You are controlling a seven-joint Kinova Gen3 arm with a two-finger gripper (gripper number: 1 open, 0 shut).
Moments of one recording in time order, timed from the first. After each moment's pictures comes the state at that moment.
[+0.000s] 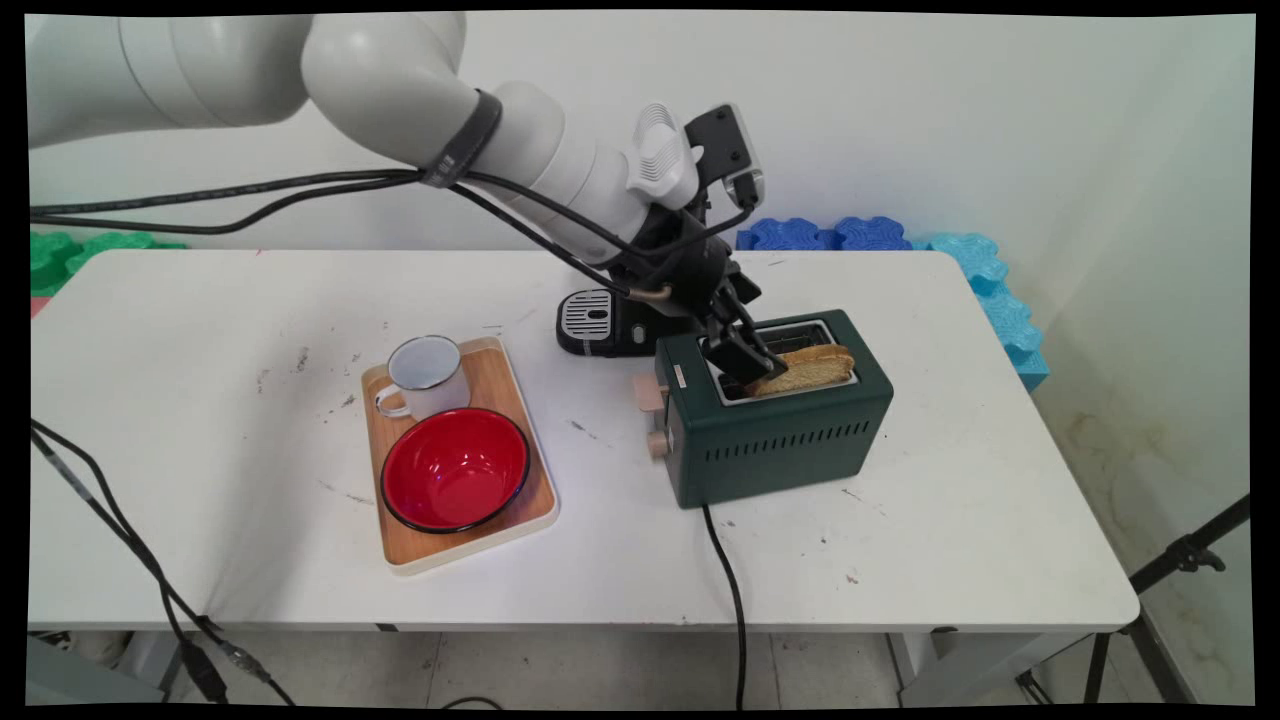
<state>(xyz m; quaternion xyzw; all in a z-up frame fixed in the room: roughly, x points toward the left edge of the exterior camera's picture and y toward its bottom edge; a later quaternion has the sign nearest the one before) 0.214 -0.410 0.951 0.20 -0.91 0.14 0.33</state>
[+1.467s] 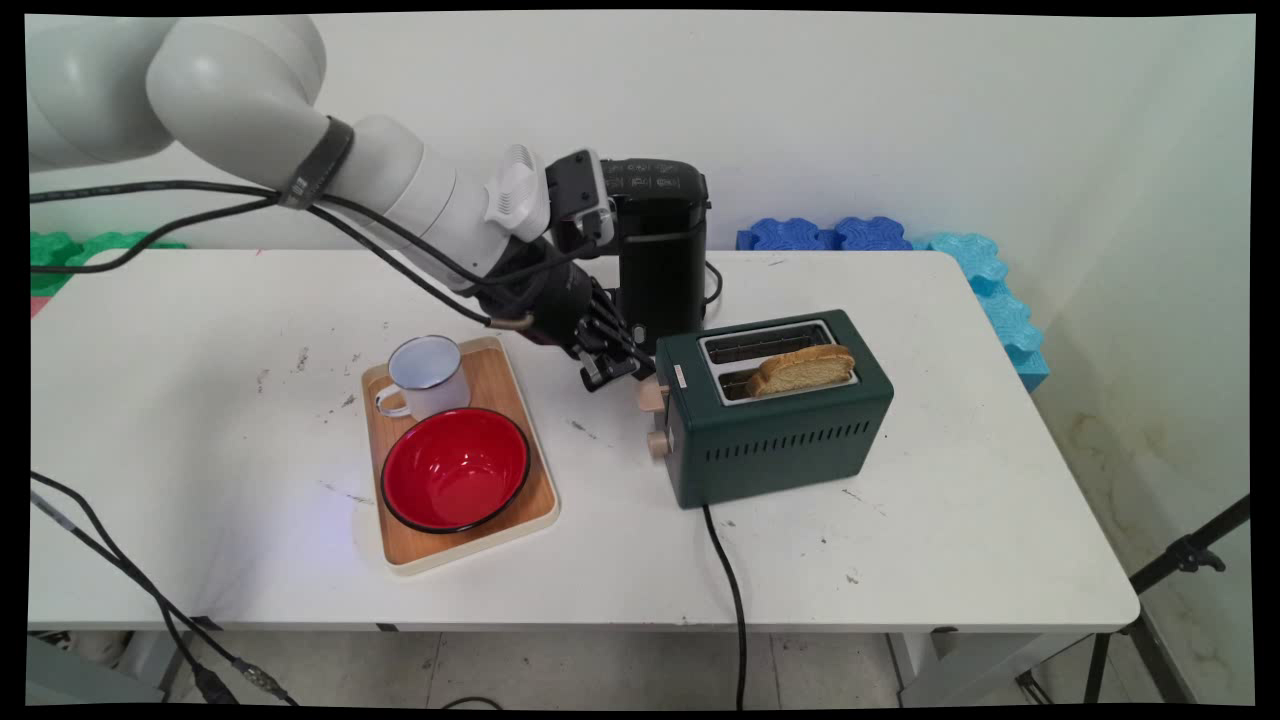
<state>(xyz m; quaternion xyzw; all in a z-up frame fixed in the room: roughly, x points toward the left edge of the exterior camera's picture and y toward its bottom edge) 0.308 -0.381 0.926 0.24 -0.92 0.11 0.29</state>
